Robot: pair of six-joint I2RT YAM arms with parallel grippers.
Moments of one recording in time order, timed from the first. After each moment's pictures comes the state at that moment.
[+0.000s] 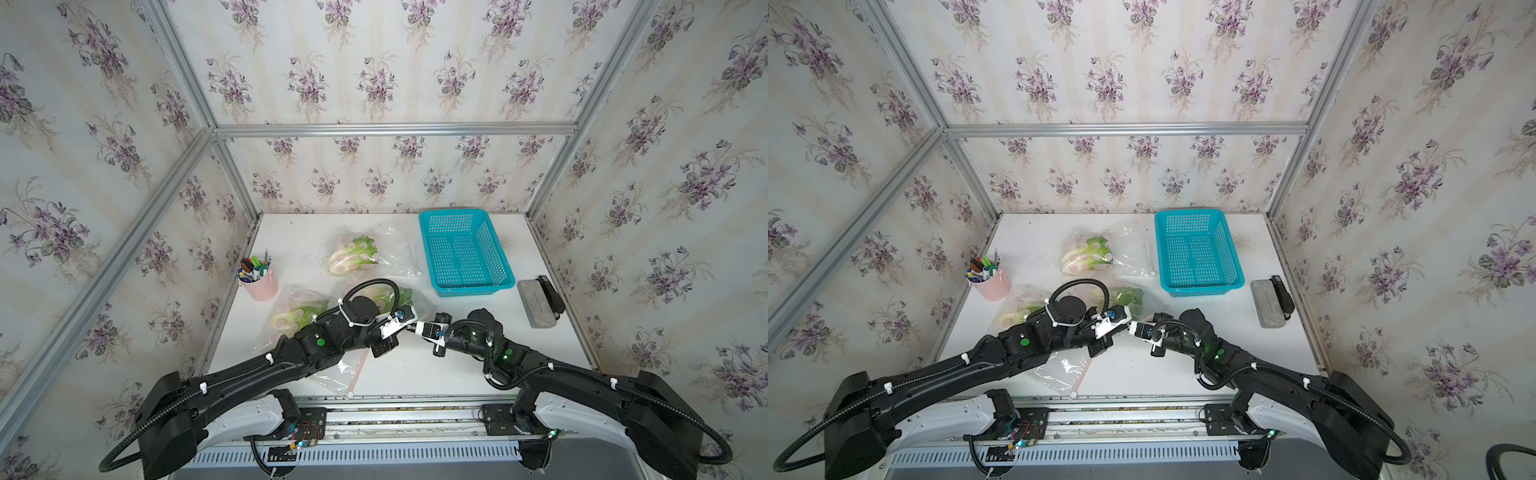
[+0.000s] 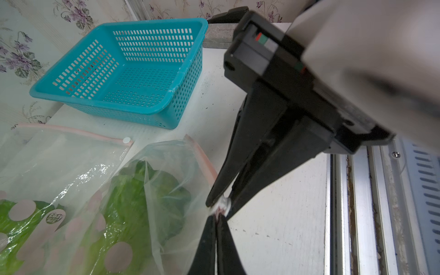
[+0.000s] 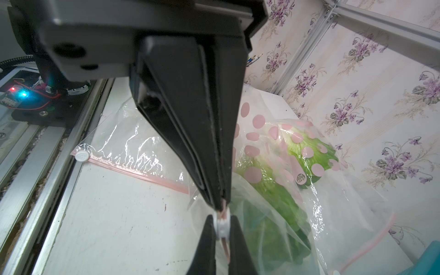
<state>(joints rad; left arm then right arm) -0.94 1.05 0.69 -0.17 0.13 0.32 0.87 1.03 0.33 0.46 -0.35 -0.51</state>
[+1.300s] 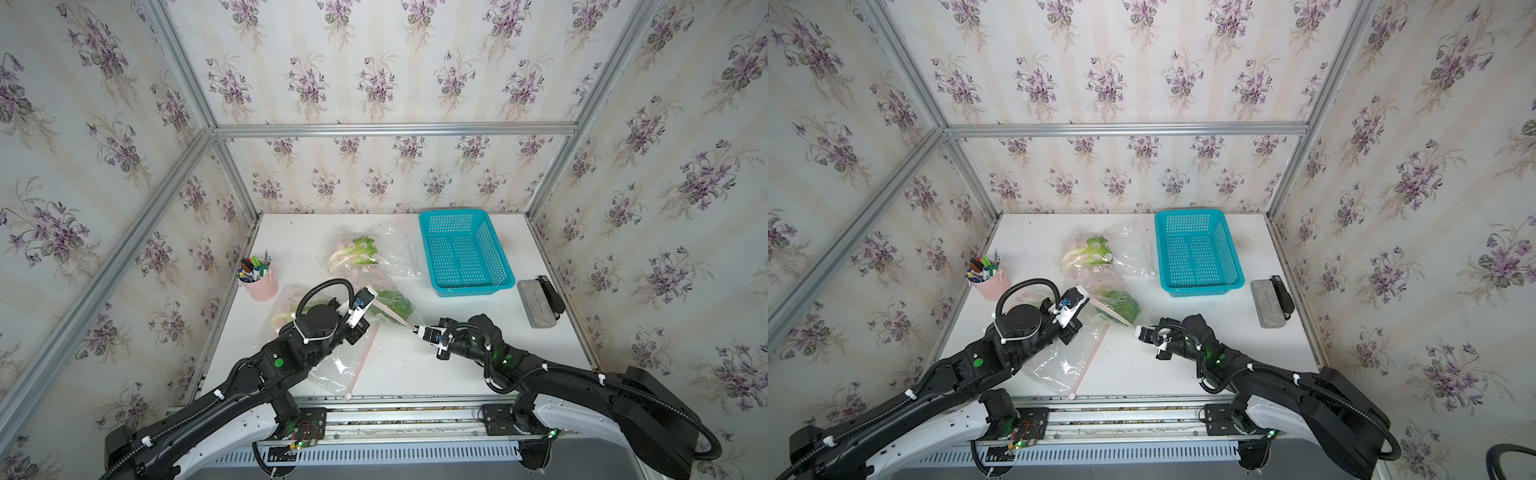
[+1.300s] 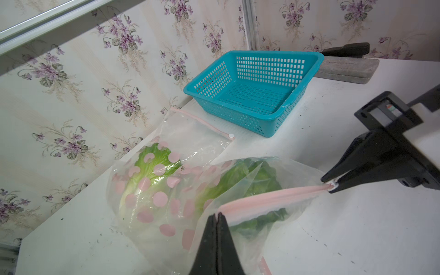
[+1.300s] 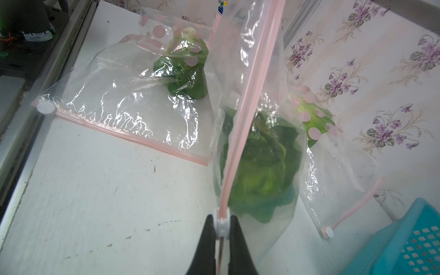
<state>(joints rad) -0.86 0.75 0.64 -0.21 -0.29 0.25 0.83 1.07 0.23 0.52 -0.25 -0.56</state>
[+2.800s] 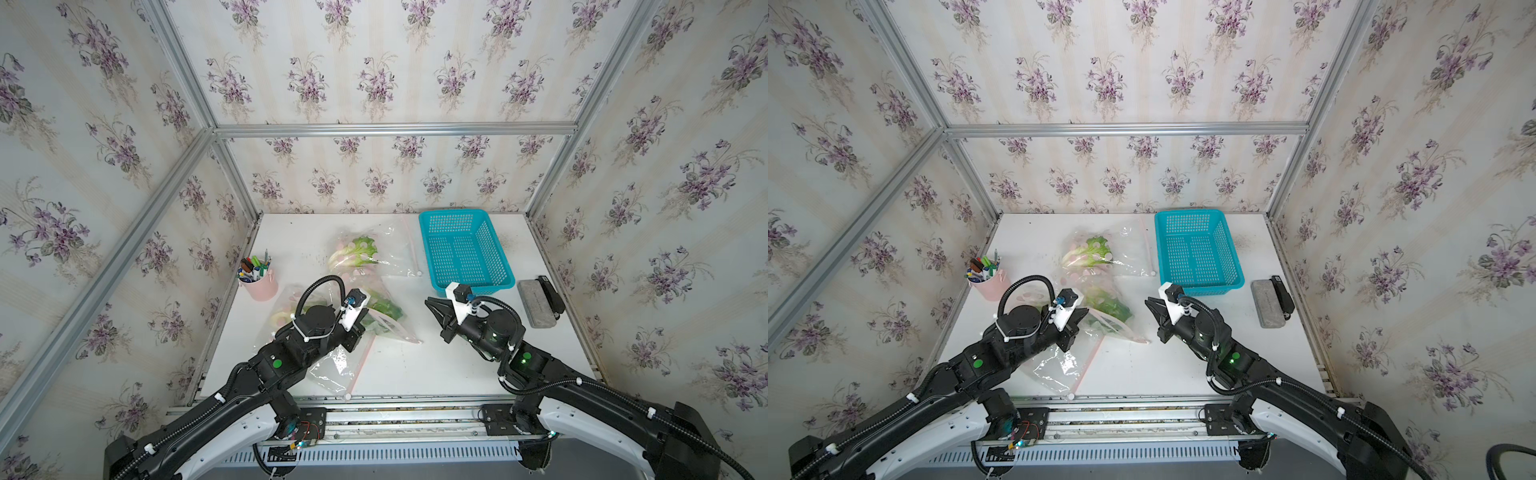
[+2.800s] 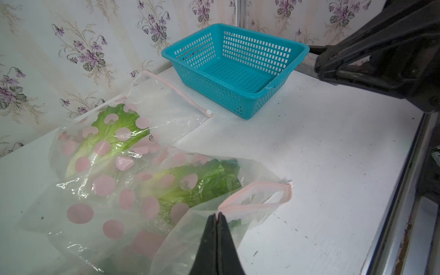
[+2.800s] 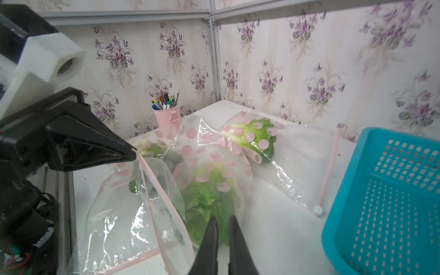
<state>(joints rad) -0.80 0.70 0.57 -0.29 -0.09 0.05 0.85 0.87 0.39 0.33 -0.06 0.17</state>
